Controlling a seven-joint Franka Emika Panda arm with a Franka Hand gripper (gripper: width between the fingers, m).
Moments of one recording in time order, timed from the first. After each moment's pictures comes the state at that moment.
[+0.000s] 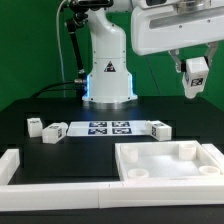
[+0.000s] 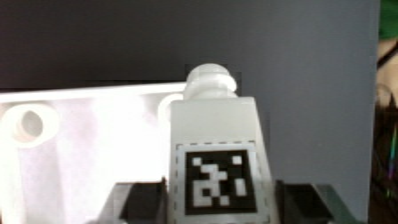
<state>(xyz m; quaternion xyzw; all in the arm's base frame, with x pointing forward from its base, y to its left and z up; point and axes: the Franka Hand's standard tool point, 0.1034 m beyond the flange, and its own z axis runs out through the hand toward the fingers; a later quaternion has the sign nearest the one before) 0.512 0.115 0.164 -1.00 0.01 0.05 0.08</state>
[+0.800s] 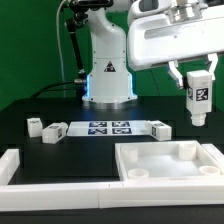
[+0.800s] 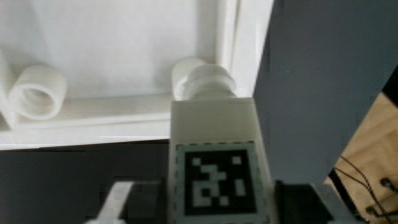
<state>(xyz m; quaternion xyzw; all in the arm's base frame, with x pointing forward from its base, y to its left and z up) 0.561 0.106 0.150 -0.97 -0.02 -0.23 0.07</state>
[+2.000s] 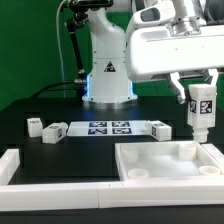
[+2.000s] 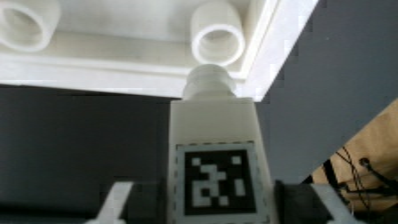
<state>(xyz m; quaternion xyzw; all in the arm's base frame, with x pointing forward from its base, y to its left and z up) 0.592 0.106 0.129 -0.95 -0.09 -0.28 0.04</state>
